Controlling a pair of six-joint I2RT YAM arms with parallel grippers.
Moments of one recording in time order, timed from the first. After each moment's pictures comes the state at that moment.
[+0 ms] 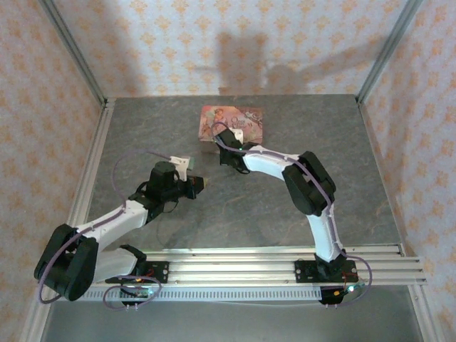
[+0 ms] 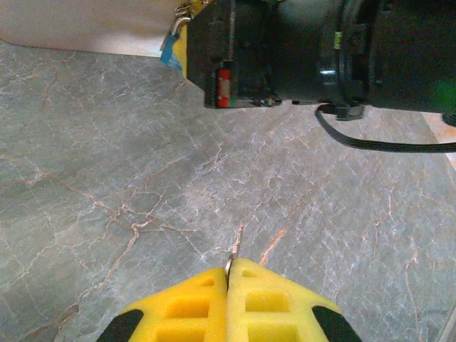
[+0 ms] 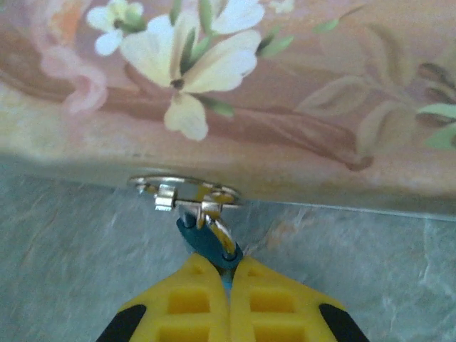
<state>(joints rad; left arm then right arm) -0.40 1.16 0.47 0.13 0.34 -0.46 0.72 2.07 1.47 -0.37 0.26 0.59</state>
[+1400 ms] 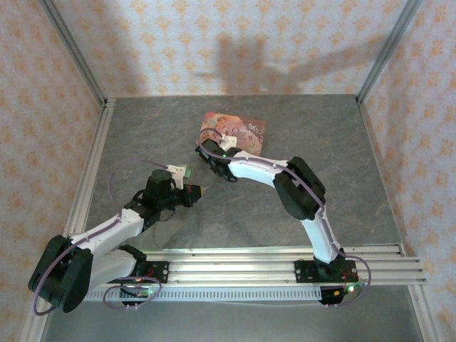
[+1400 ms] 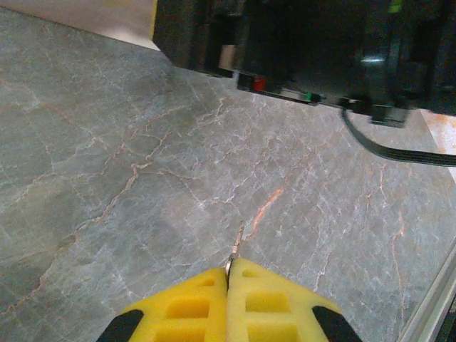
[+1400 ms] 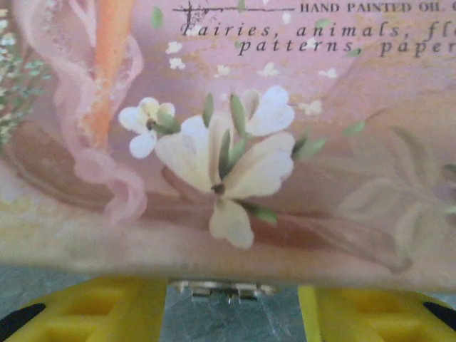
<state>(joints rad) -0.40 1.09 0.39 0.10 0.37 -0.51 0.85 2.17 1.64 -0.58 0.53 0.88</state>
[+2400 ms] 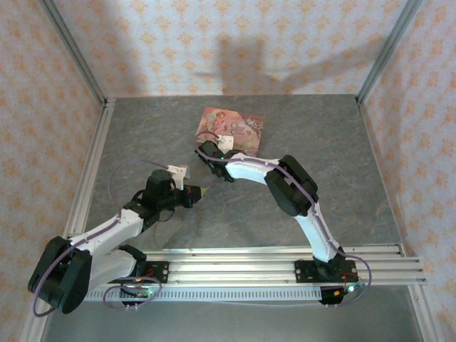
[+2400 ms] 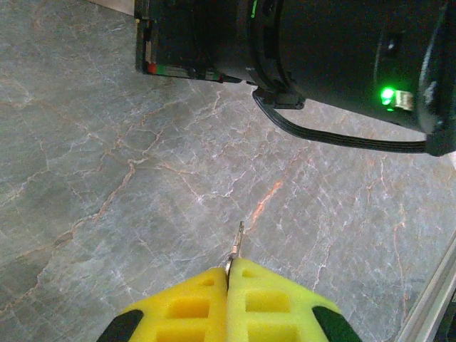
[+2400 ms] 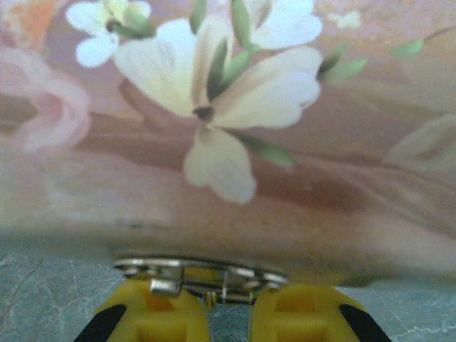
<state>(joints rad) -0.40 1.07 0.39 0.08 0.39 -0.48 0.83 2.24 1.61 -0.41 0.57 0.76</state>
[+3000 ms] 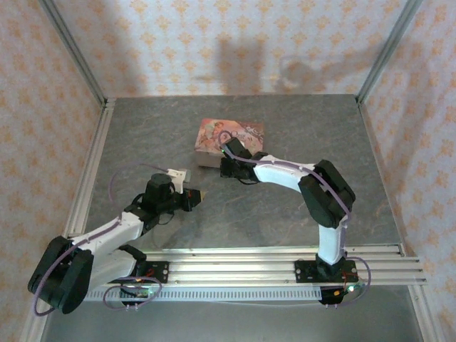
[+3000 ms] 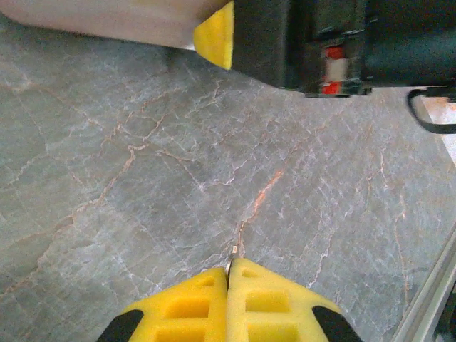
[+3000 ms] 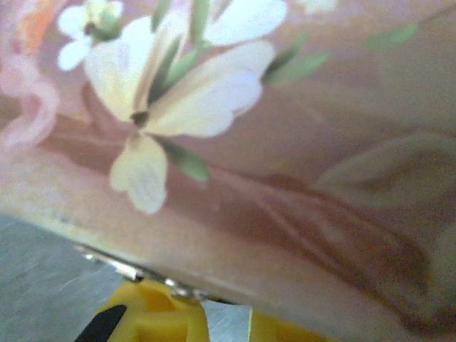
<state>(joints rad) -0.40 1.08 0.33 0.15 0.41 -0.50 0.75 1.89 1.27 -0.30 0.03 0.68</state>
